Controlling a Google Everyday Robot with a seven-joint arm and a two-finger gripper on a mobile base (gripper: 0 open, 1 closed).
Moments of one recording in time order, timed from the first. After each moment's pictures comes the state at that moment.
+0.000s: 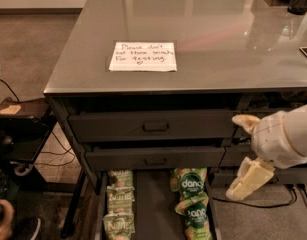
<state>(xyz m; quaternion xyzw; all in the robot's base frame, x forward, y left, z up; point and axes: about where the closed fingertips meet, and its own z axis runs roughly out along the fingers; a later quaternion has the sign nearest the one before) 0.406 -0.182 0.794 -0.59 0.76 0.11 0.25</state>
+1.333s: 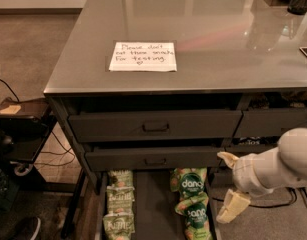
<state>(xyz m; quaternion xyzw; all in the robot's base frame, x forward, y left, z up) 0.405 -0.189 0.633 -0.61 0.75 0.15 0.22</state>
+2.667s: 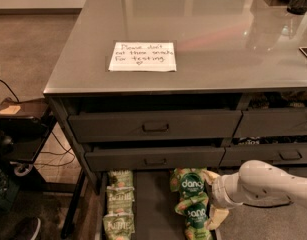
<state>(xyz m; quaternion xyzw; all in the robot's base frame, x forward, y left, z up) 0.433 -0.182 0.464 -0.69 0.69 0.10 0.21</state>
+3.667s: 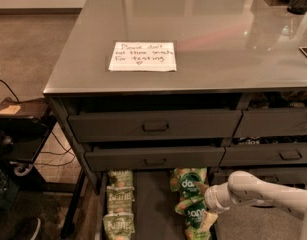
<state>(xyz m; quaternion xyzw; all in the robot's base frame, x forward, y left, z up) 0.462 -0.182 0.304 -0.69 0.67 0.17 0.23</state>
